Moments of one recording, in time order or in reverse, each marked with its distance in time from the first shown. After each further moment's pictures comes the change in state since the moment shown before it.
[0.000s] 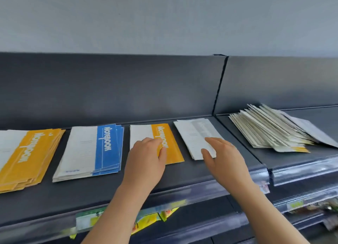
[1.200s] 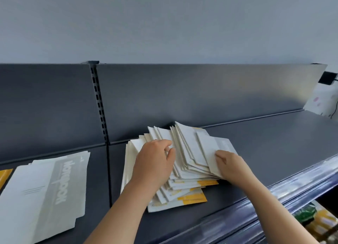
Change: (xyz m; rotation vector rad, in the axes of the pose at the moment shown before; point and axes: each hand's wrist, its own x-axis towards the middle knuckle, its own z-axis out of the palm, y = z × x) left_hand 0.147 0.306 0.276 -0.228 -0.108 0.152; right_hand 0.145 0.432 -0.100 -0.022 -0.146 0.369
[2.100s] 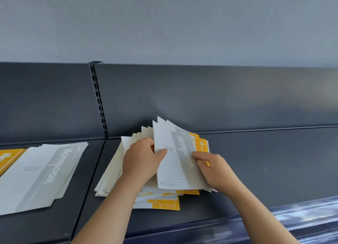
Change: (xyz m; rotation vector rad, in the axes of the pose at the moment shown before) left_hand 0.017 0.033 0.039 0.192 0.155 -0.365; right_hand 0.030 0.011 -0.011 0.208 -0.192 -0.414
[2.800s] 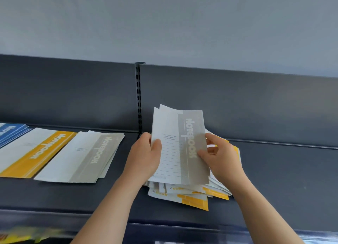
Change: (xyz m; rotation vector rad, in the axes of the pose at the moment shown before) left_hand -0.025 -0.038 -0.054 -0.300 0.073 -0.166; right_hand 0.009 -0.075 0.012 0.443 0.068 -0.111
